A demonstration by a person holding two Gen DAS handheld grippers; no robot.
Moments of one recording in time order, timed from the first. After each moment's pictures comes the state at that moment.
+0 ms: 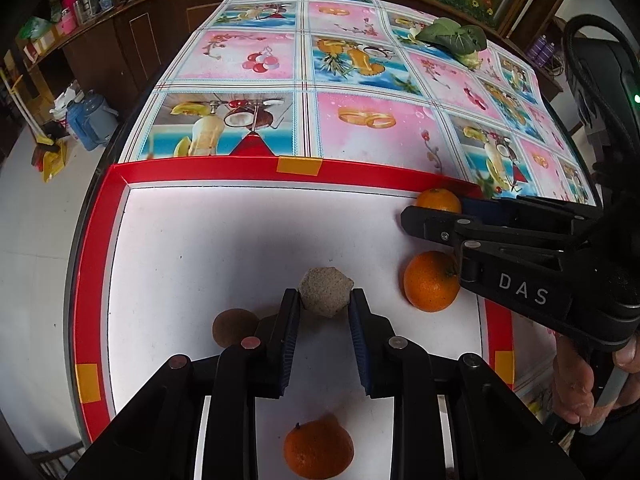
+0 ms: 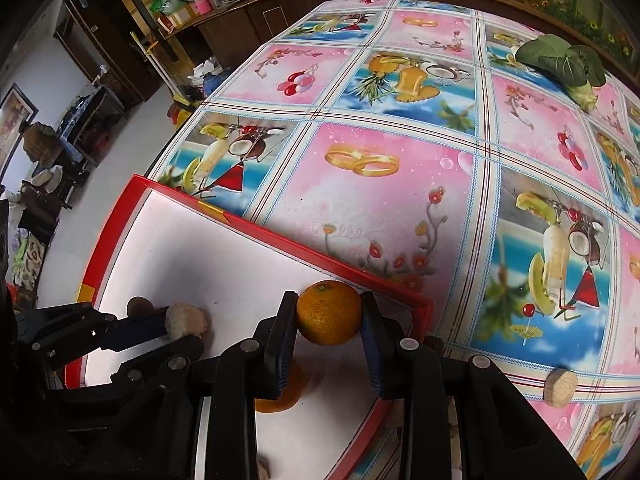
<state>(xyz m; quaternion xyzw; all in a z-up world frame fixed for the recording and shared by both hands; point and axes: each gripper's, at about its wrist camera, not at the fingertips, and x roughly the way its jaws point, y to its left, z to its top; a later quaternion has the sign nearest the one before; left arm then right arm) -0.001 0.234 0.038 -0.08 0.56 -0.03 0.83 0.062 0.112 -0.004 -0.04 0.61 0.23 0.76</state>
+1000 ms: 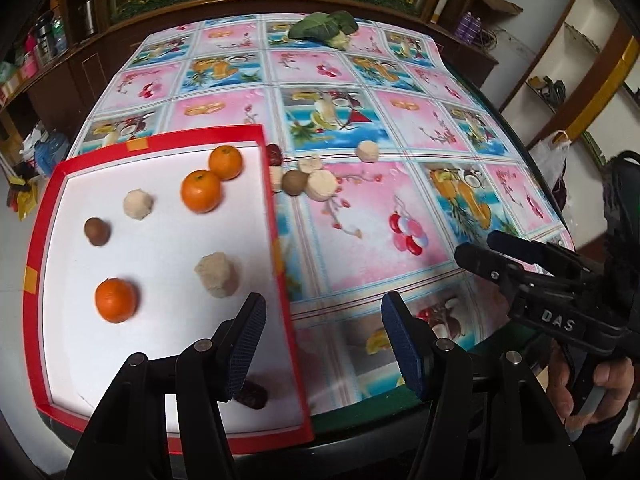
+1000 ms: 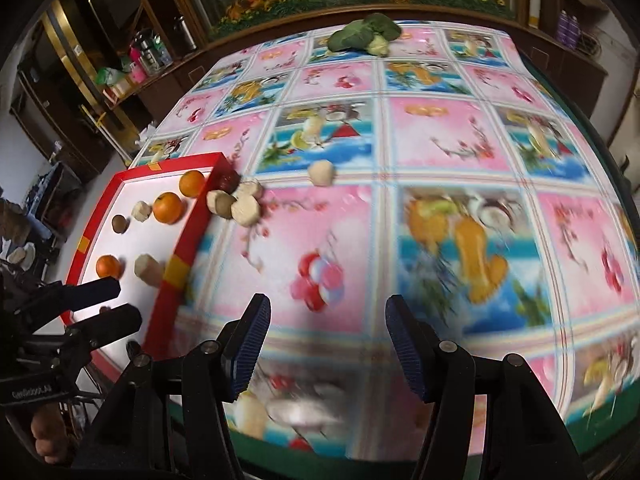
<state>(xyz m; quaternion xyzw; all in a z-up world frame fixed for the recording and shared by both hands) -0.108 0.105 0.094 -0.05 0.53 -0.11 0.84 -0.088 -0.094 0.058 0.04 0.55 0.11 0.82</state>
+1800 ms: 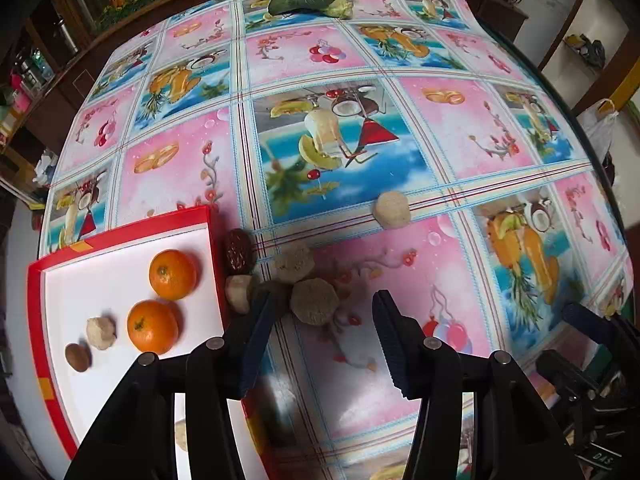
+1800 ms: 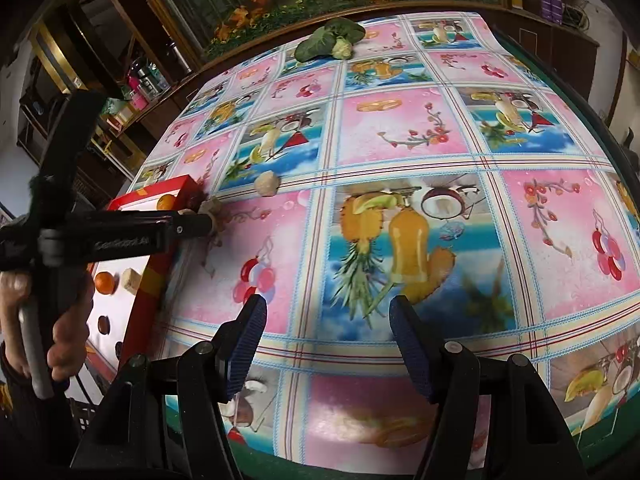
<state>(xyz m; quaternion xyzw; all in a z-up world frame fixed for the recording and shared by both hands) 0.036 0.038 0.046 0.04 0.57 -0.05 0.82 -0.075 -0.155 0.044 0.09 0.55 0.12 0.82</state>
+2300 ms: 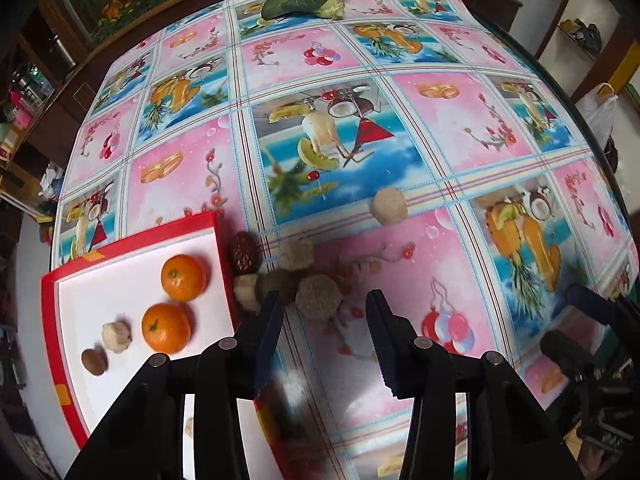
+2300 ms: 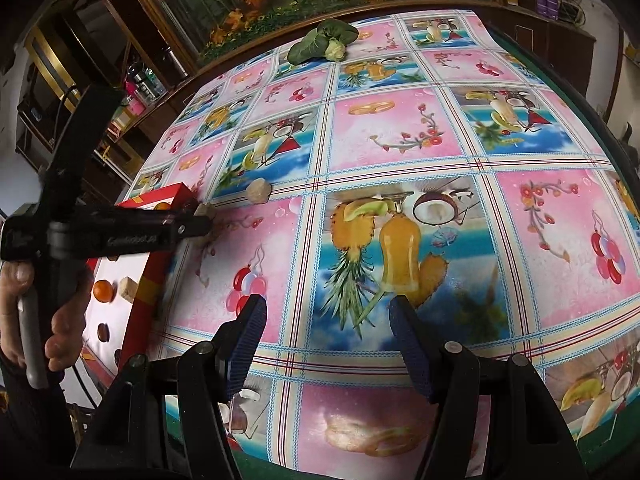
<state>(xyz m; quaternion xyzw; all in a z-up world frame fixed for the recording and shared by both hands) 0.027 0.034 0.053 0.05 0.57 -0.05 0.82 -0.071 -0.159 0.044 0.10 0.55 0.12 0.82</state>
